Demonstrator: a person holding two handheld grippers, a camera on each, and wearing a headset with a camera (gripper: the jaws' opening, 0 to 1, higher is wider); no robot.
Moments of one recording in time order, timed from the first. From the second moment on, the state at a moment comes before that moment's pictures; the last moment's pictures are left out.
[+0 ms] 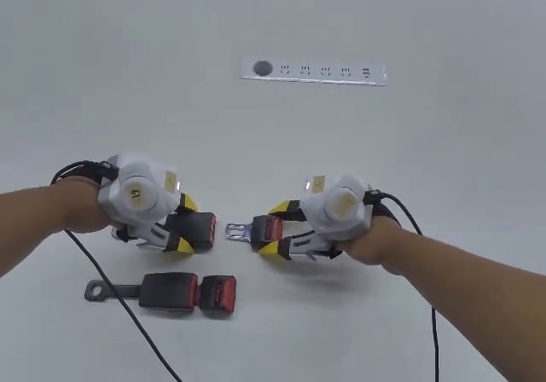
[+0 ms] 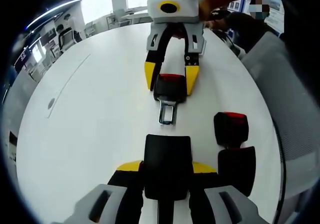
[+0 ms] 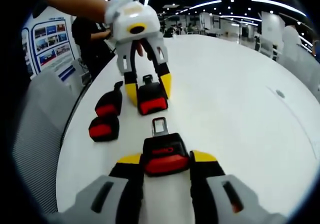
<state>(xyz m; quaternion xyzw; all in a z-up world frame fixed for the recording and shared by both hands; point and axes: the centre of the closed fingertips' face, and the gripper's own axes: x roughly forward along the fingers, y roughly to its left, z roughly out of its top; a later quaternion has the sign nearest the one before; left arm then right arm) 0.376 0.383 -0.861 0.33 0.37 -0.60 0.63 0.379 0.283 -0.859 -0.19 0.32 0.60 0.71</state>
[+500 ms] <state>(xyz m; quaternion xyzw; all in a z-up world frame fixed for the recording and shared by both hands) 0.372 0.382 -0.856 0.33 0.37 -0.59 0.63 0.378 0.248 -0.860 -0.20 0.32 0.59 0.71</state>
